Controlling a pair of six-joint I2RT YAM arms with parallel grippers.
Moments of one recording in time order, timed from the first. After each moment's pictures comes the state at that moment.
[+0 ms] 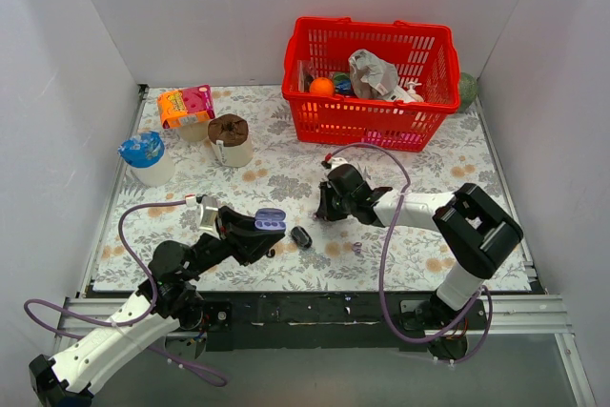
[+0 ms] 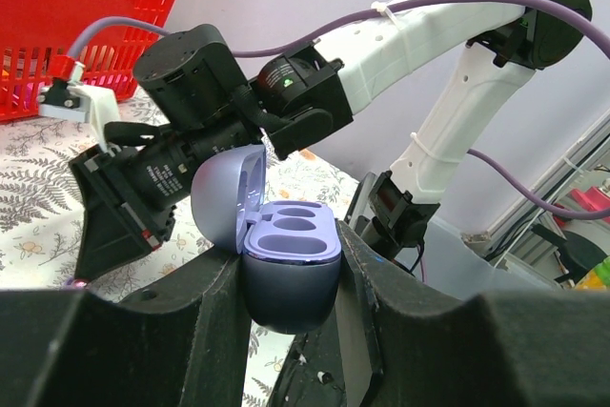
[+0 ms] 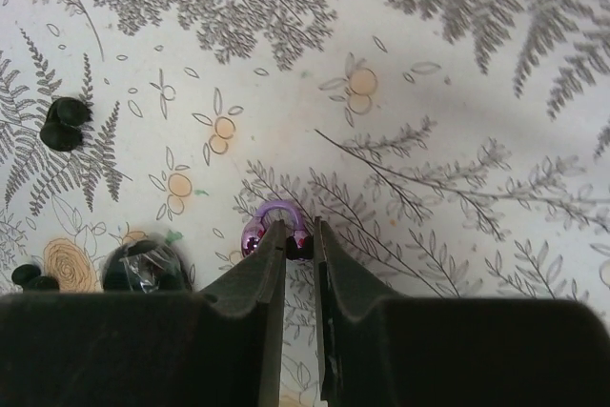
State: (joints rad) left arm -0.79 0.25 0.18 0.39 0.29 -0.57; right arm 0.81 1.68 0.82 0.05 -0.01 0.48
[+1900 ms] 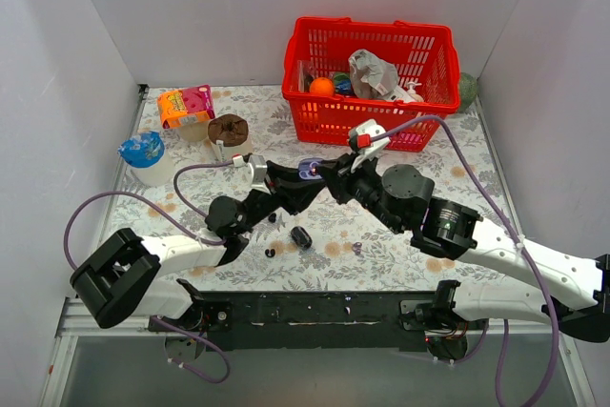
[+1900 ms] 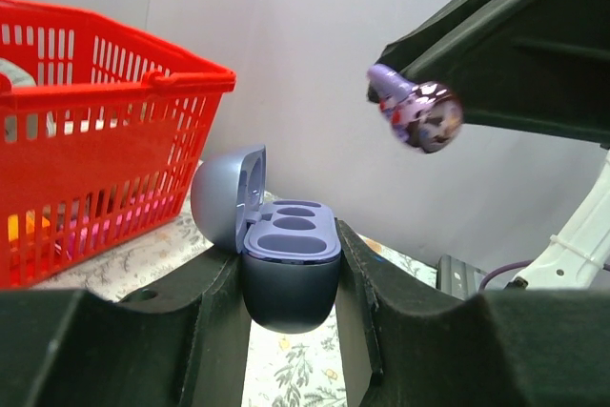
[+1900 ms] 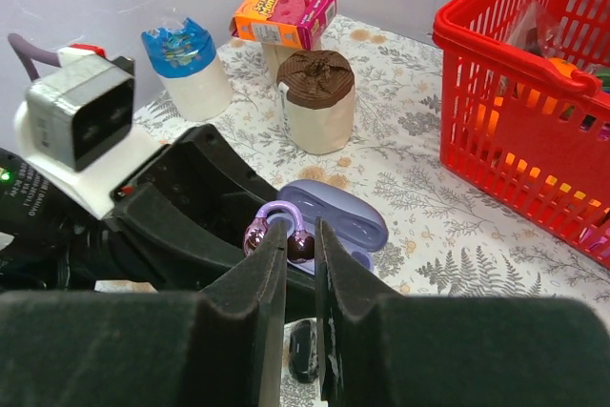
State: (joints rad) left arm -0.79 1.30 0.41 1.36 0.25 -0.44; right arm 1.18 1.00 1.08 -0.15 0.44 0.18
